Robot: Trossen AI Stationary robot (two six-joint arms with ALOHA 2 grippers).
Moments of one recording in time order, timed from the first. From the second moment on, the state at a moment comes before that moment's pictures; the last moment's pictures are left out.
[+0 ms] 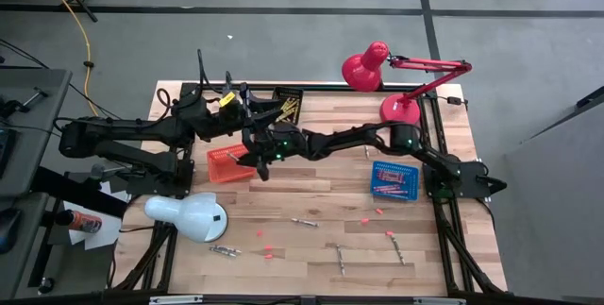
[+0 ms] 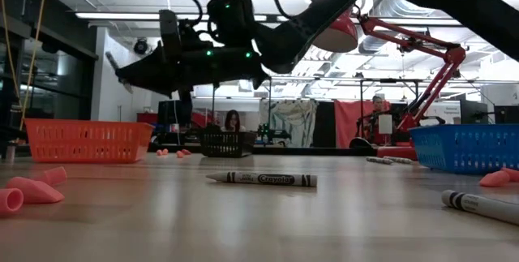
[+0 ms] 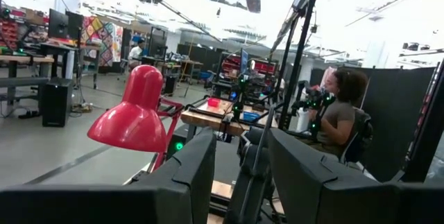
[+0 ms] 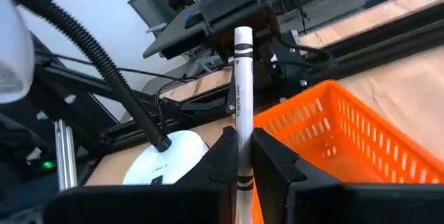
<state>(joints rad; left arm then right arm) 0.11 1.07 0.82 0.48 -0.11 -0.18 -0.11 2.40 1.69 0.56 -0.35 0.41</state>
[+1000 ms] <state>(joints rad) 0.11 1.07 0.82 0.48 -0.12 -0.15 -0.25 2.20 1.67 -0.29 -0.80 -0.05</state>
